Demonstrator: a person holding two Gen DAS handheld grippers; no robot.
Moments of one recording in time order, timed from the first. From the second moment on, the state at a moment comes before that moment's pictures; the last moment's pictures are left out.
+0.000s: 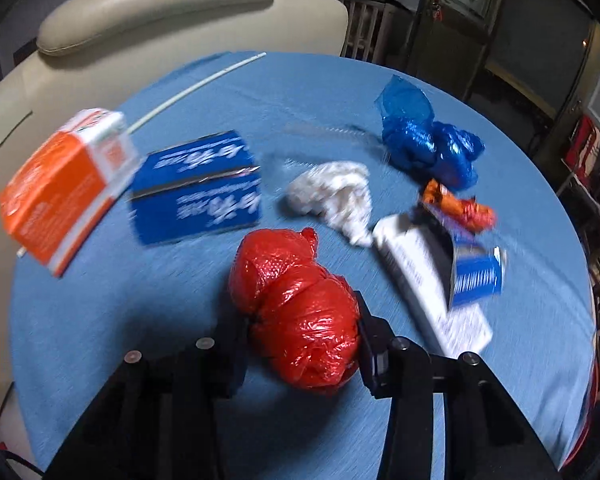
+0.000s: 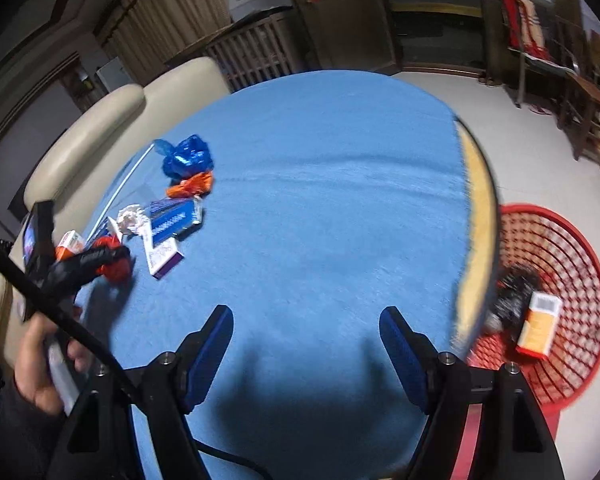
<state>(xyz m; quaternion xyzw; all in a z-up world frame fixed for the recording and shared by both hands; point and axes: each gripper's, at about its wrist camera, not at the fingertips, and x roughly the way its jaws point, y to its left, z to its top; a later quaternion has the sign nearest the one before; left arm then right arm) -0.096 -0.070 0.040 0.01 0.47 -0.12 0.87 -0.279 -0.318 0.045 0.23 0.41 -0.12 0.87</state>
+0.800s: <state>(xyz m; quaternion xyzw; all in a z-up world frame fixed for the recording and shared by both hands) -0.127 -0.037 0.041 0.03 0.47 -0.12 0.87 -0.056 -0.247 0.004 0.17 0.47 -0.01 0.87</state>
